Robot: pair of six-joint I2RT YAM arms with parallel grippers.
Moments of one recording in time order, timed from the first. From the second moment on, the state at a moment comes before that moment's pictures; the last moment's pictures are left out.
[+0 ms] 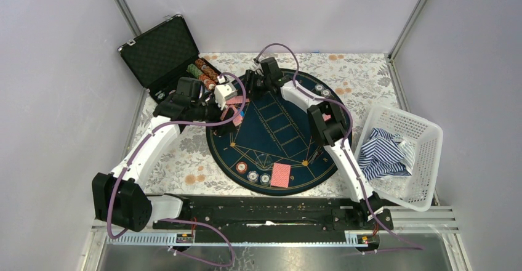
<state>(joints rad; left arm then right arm) -0.27 1.27 1.09 -0.66 0.65 0.44 0.55 2.67 2.26 -0.21 -0.52 0.70</state>
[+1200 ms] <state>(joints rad) -0.40 1.30 1.09 -0.71 0.67 0.50 0.44 1.84 1.22 0.17 -1.09 0.89</state>
